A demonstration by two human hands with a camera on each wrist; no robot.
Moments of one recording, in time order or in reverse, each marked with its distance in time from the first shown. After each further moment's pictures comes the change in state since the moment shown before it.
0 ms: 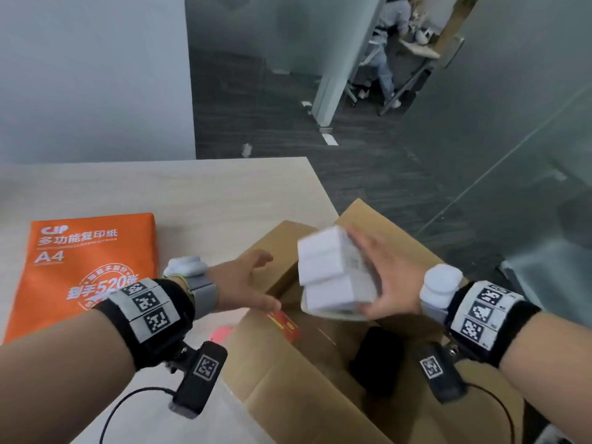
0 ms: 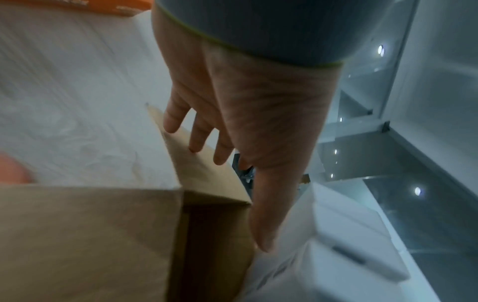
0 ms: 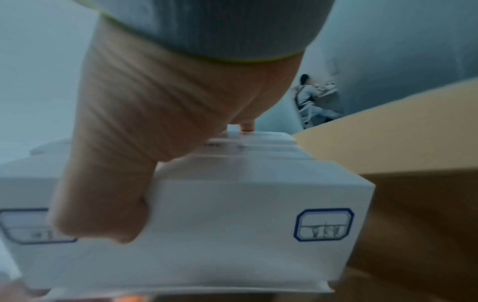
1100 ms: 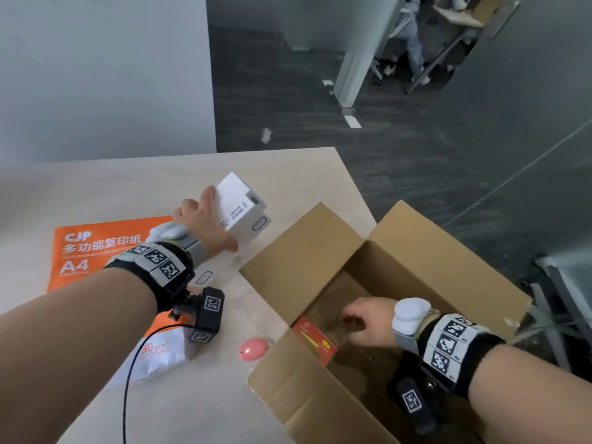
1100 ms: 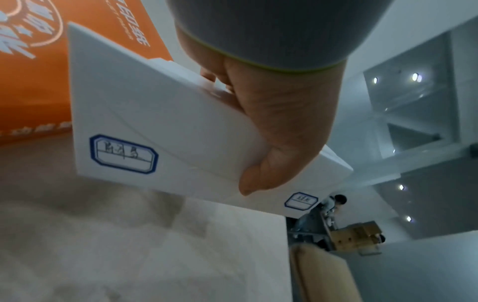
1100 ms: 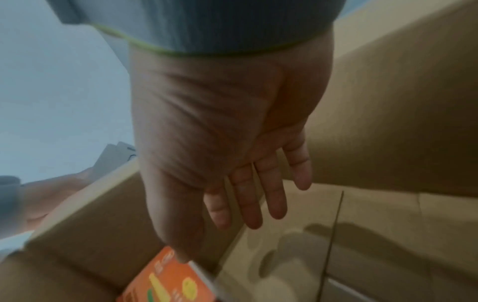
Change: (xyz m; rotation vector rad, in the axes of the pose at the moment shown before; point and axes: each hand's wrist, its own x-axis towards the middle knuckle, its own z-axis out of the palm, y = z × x) left_hand 0.067 -0.088 -0.096 0.192 0.622 -0.402; right_hand 0.069 0.012 0.105 -0.062 -0.561 0.255
